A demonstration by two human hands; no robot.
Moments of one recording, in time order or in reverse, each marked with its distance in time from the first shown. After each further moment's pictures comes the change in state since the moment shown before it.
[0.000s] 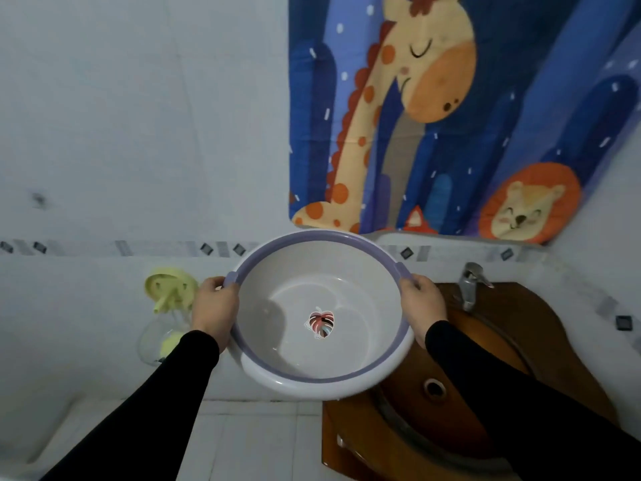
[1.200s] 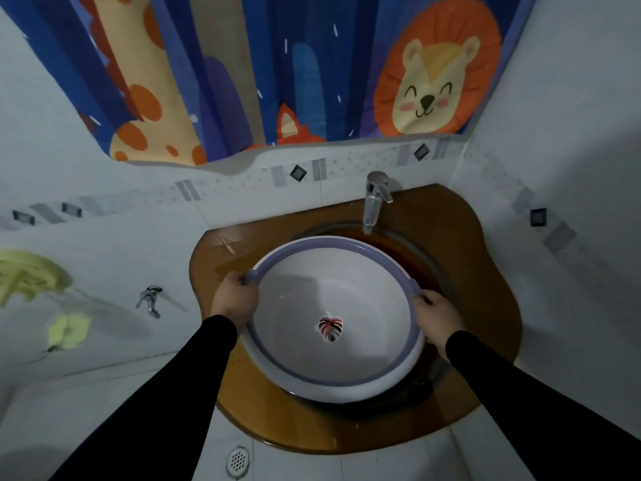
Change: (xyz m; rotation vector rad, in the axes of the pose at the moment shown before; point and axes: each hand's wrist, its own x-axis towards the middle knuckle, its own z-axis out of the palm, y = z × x) left_hand -0.076 -0.088 0.281 0.523 -0.387 -0.145; right_hand 0.084 0.207 -0.216 -0.178 -0.026 0.538
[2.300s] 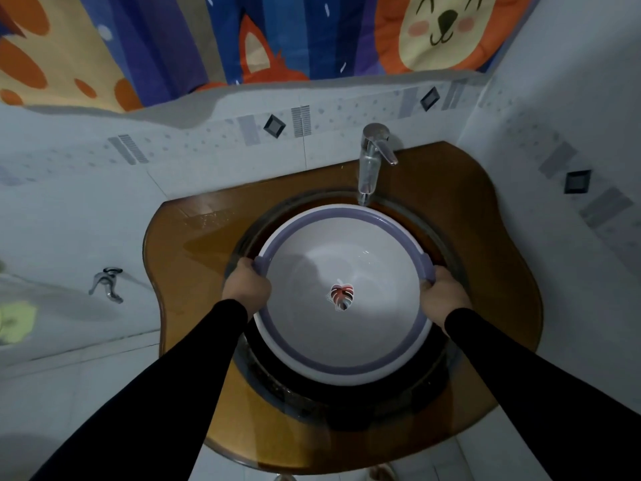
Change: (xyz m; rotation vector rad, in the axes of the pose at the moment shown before) left_hand 0.071 -0.029 0.080 0.317 -0.266 -0.023; right_hand 0.076 0.013 0.016 -0.573 0.181 0.102
